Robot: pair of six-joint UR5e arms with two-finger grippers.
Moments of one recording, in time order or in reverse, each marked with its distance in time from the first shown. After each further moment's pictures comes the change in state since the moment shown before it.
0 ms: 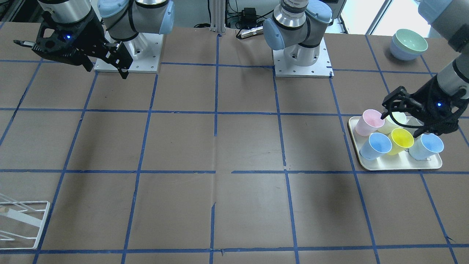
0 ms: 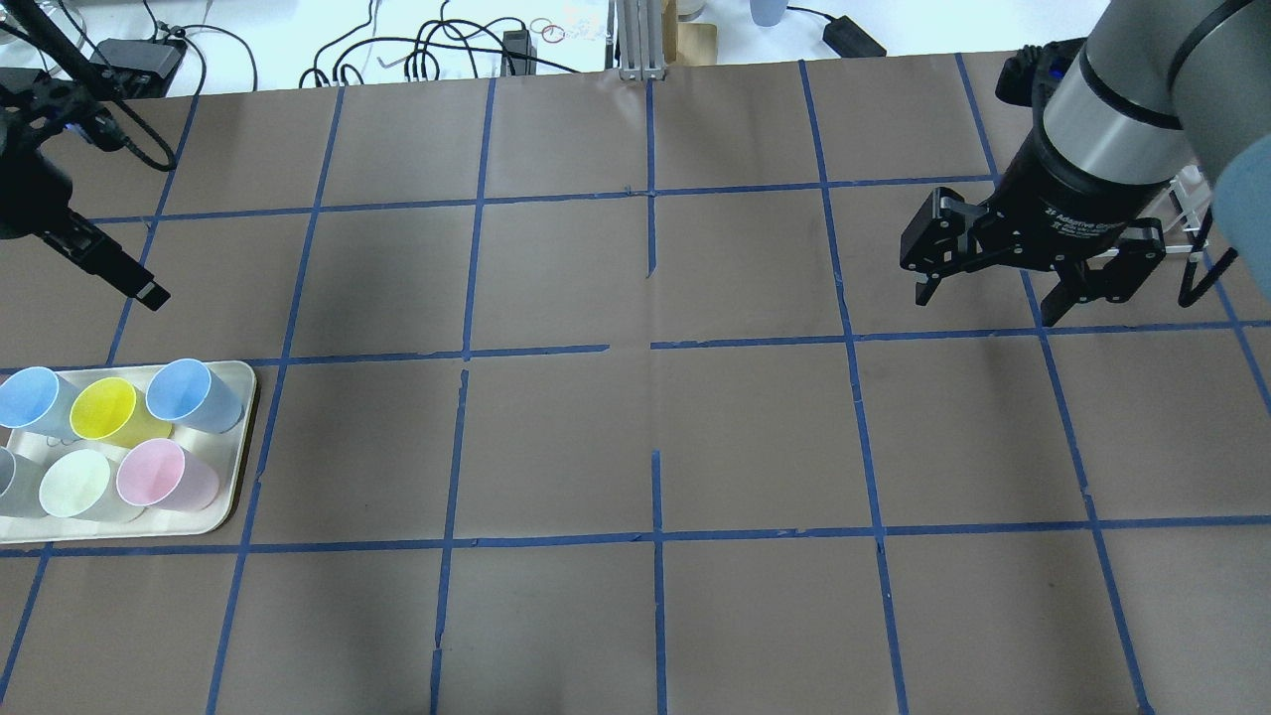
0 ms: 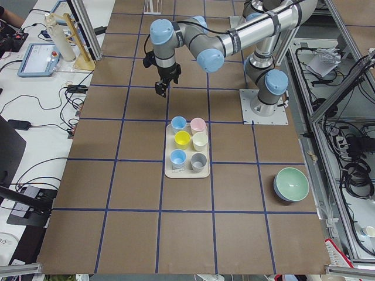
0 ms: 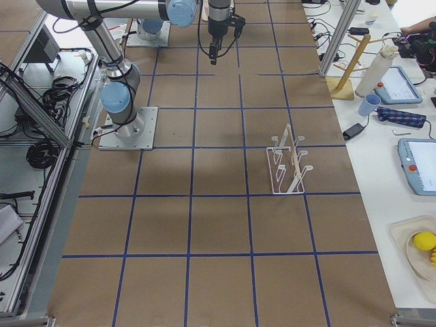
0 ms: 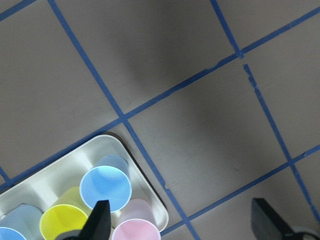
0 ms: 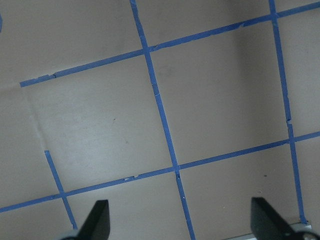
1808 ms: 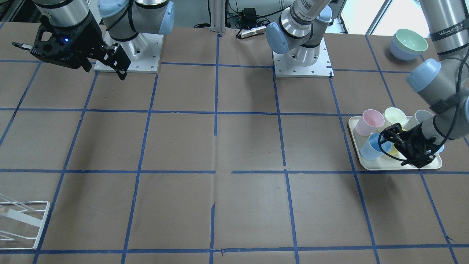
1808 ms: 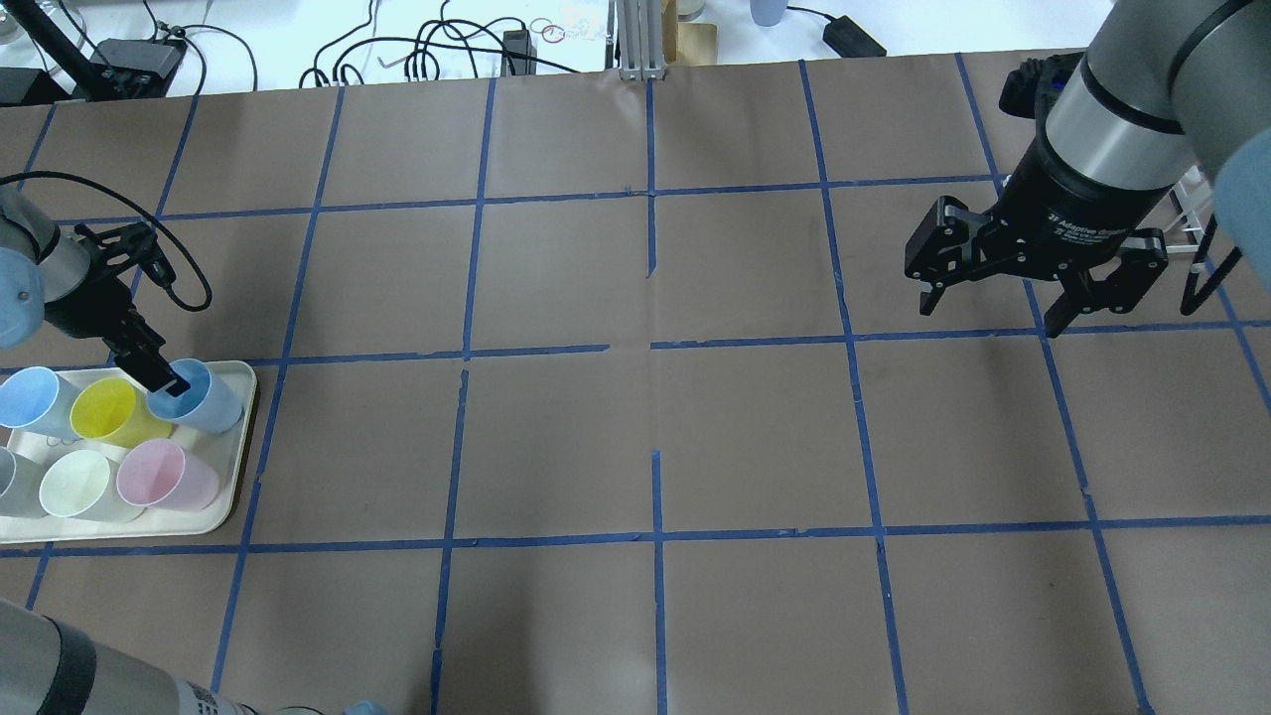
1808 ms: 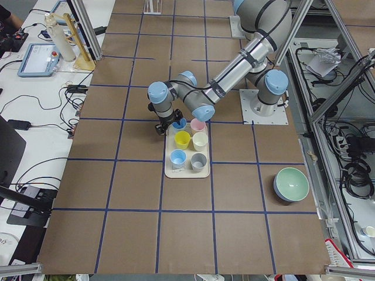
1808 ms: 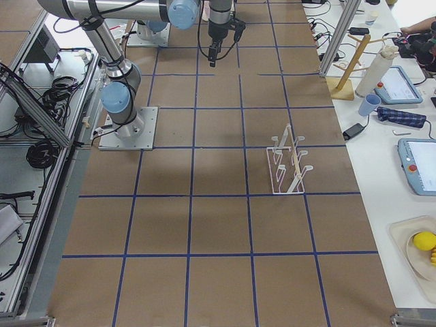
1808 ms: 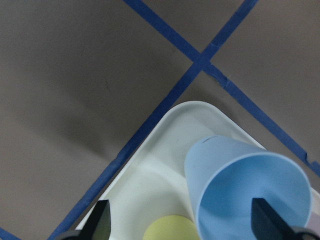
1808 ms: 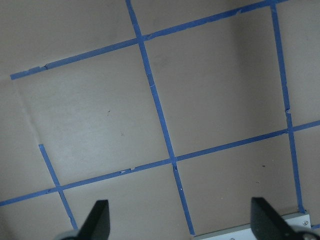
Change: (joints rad) left arm 0.084 -0.258 -0.123 0.282 0.061 0.312; right arm -0.011 0.007 0.005 0.036 0.001 0.004
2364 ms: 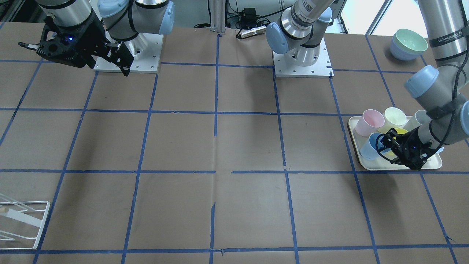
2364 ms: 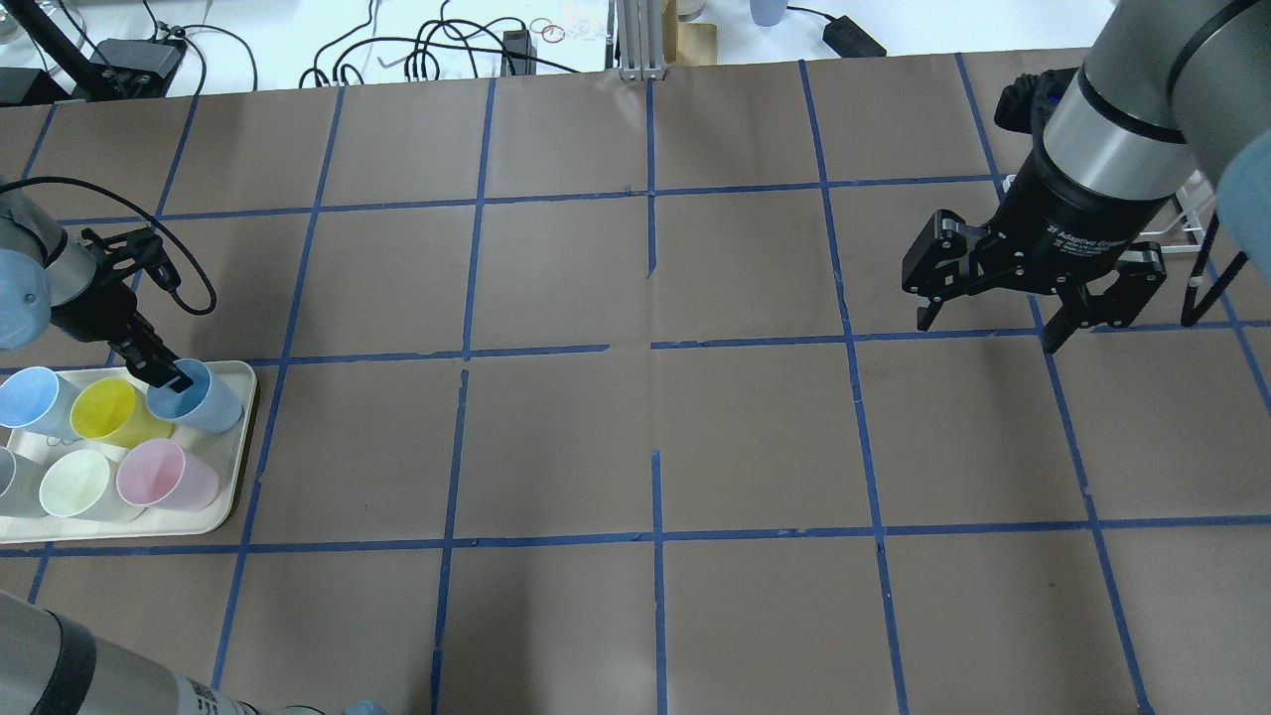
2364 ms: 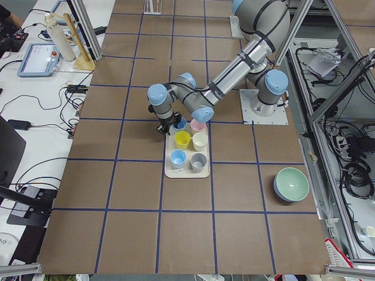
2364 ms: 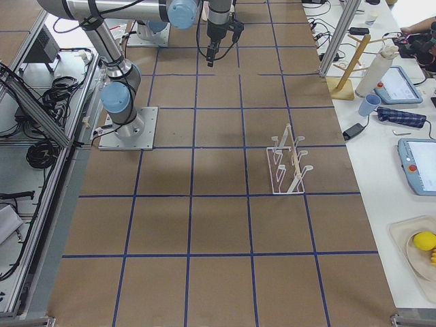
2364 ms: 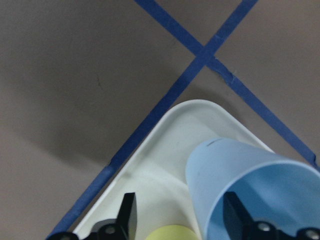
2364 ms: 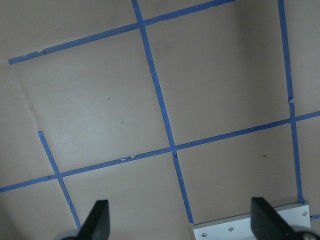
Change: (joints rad) left arm 0.001 -0.009 0.000 -0.001 0.001 -0.003; right arm 0.001 -0.003 0.001 0.034 0.008 -0.022
